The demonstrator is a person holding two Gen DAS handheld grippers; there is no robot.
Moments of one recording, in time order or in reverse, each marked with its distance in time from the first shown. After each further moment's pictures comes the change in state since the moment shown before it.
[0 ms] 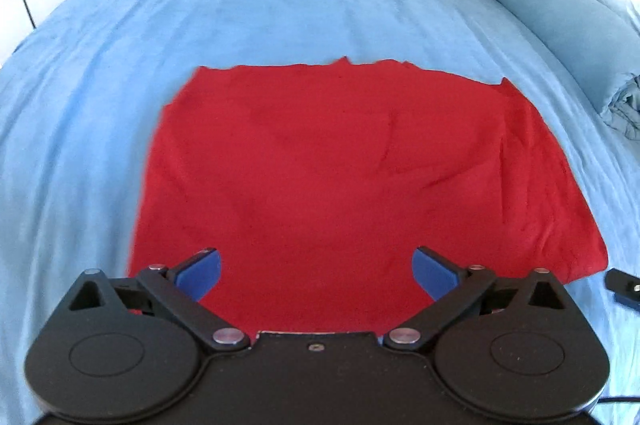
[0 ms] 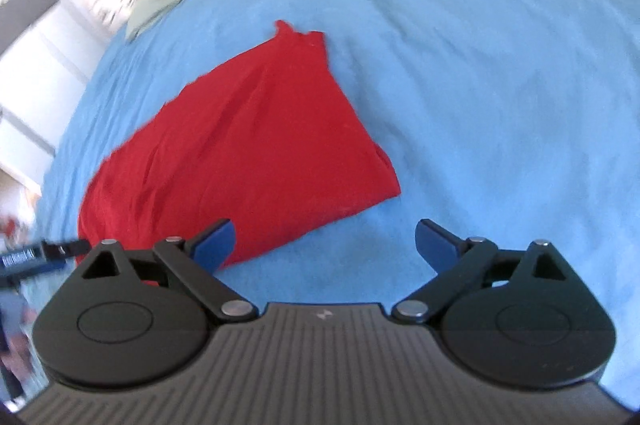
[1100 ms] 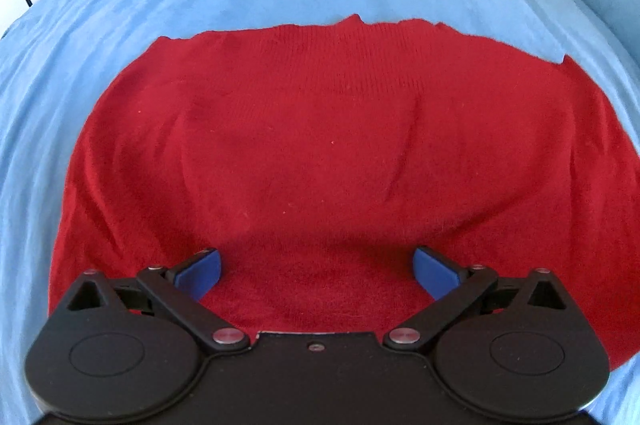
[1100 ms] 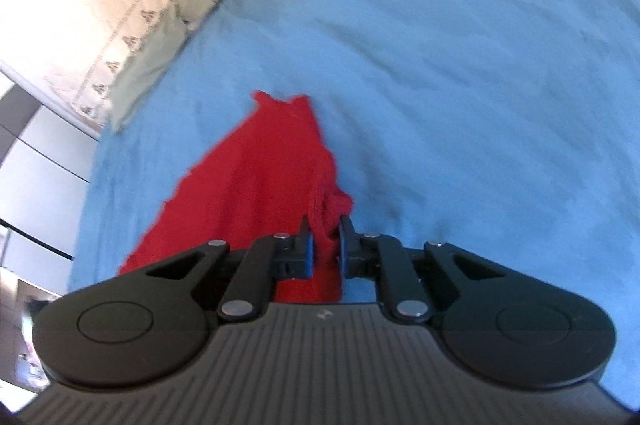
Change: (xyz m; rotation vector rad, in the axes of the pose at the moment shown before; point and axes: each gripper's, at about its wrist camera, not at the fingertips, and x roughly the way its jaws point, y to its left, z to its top) left arm 0.091 -0.026 0.023 -0.025 0.097 0.113; right arm 0.022 0.004 0.042 0.221 -0.126 0.040
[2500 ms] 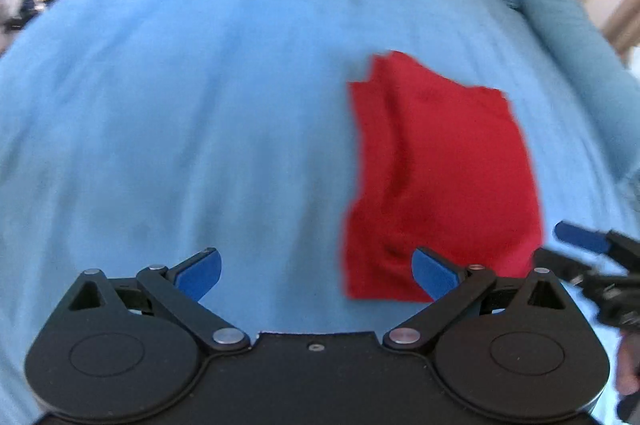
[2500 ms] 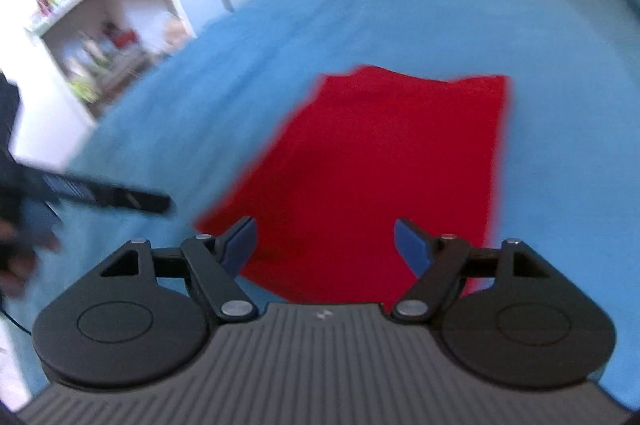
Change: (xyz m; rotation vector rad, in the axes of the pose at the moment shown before) left arm -0.102 0.247 -0.070 -0.204 -0.052 -0.204; right arm 0.031 0.242 -0.143 -0.937 0.254 0.251
